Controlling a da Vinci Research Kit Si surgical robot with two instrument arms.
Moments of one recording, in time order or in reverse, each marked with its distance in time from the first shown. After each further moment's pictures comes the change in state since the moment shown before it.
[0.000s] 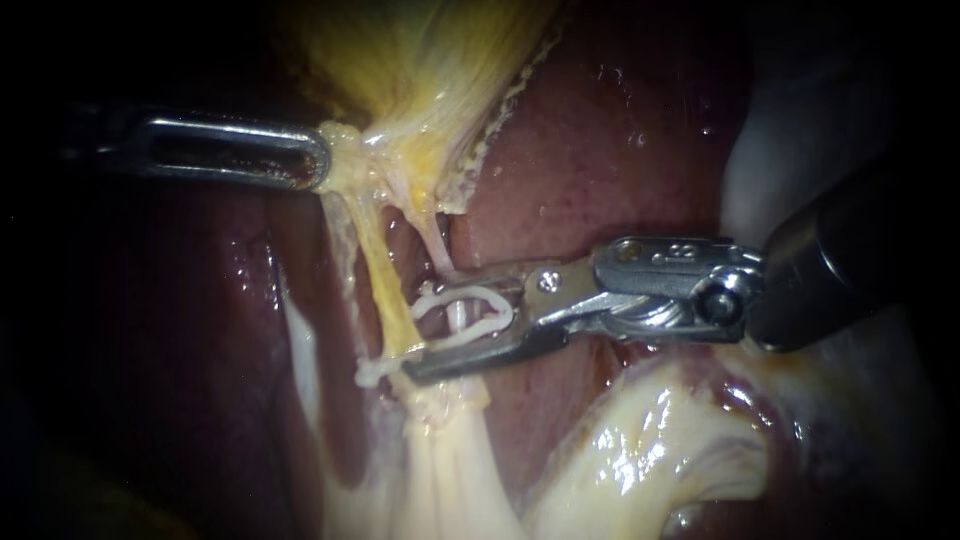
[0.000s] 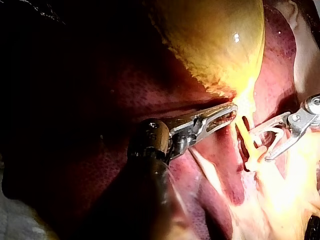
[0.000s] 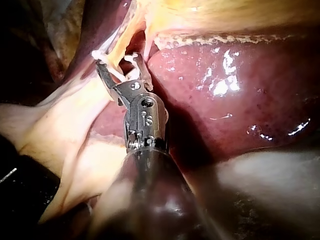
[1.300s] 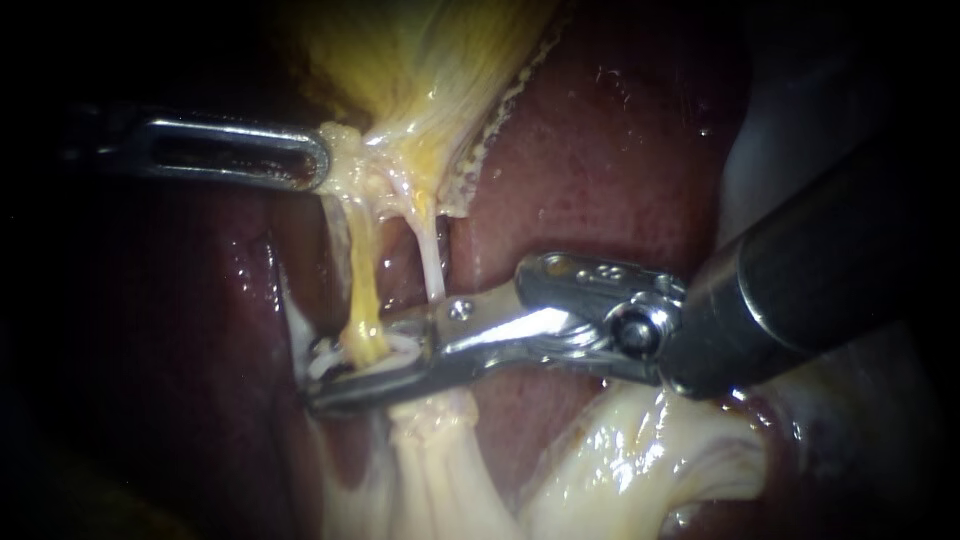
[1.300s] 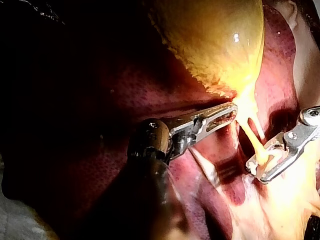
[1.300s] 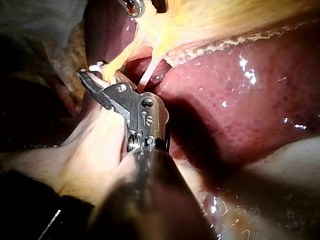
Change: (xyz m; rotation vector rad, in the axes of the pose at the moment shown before) right arm 0.003 -0.004 0.004 0.185 0.132 0.165; left arm 0.000 0.000 0.000 0.000 0.000 0.000
